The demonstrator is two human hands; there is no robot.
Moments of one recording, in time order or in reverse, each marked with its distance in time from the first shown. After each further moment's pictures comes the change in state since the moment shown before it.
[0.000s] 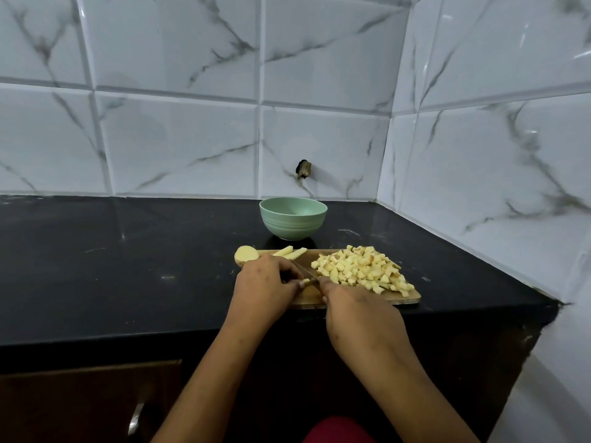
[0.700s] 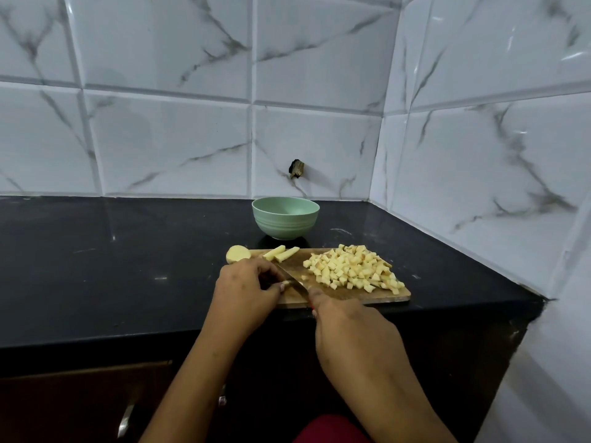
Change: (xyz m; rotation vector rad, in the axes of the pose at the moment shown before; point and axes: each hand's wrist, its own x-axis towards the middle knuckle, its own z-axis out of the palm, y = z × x) left_hand -0.012 -0.012 -0.008 -0.021 0.078 0.046; right_hand -0.024 -0.007 -0.010 0.046 -0.050 -0.042
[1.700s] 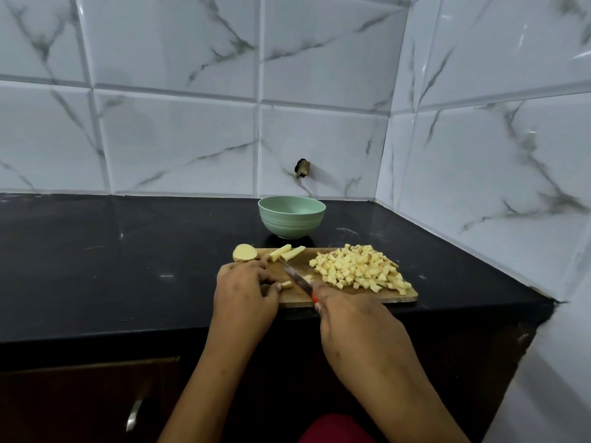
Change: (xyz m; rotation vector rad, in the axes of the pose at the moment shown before) left_hand -0.009 -0.007 0.008 0.135 0.111 -0.042; right_hand 0.003 0.001 -0.002 0.081 0.019 0.004
